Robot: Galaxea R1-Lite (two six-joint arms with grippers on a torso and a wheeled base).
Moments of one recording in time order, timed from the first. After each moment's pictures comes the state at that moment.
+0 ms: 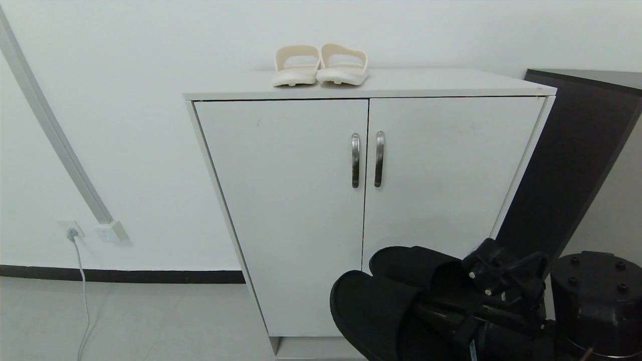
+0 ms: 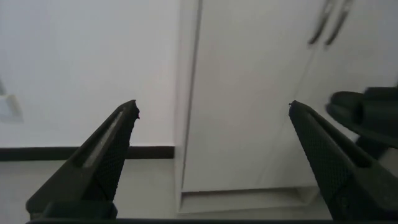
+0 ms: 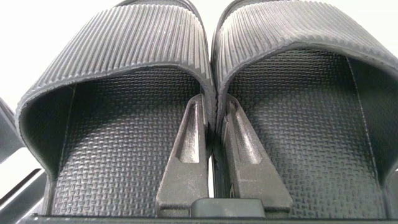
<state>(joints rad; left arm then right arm) -0.01 0.26 -0.23 -0.05 -0.13 -0.09 0.86 1.51 -0.42 -0.73 -0.08 0.12</state>
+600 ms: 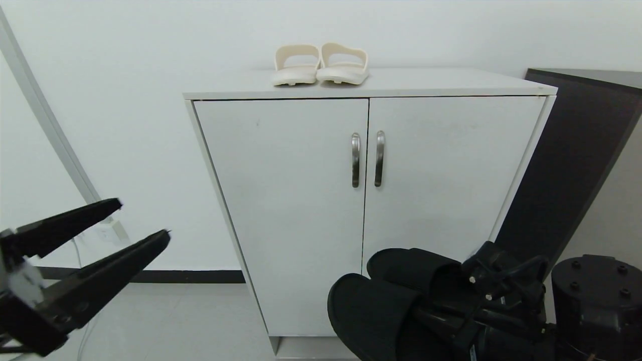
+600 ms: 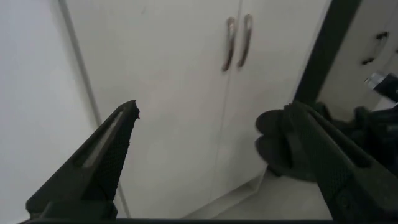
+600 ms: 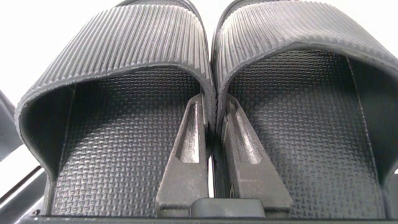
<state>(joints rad) -0.31 0.96 -0.41 -0.57 -0.24 -0.06 0.87 1.51 -0.41 -0.74 -0.07 0.12</state>
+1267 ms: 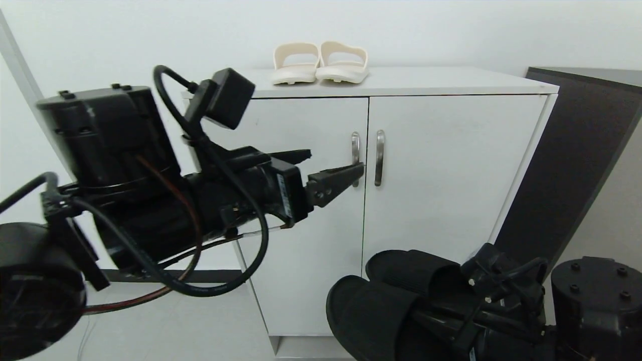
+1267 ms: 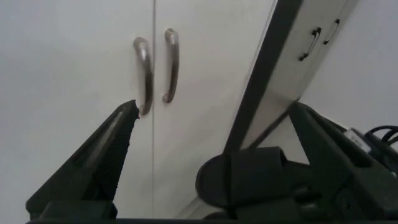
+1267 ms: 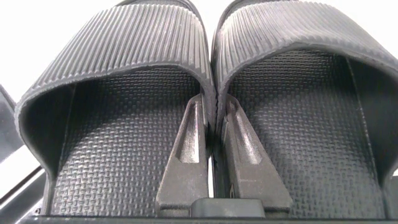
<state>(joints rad) -0.68 1.52 -0.87 -0.70 -0.17 -0.08 0.87 1.51 -0.40 -0.75 -0.07 0.12</state>
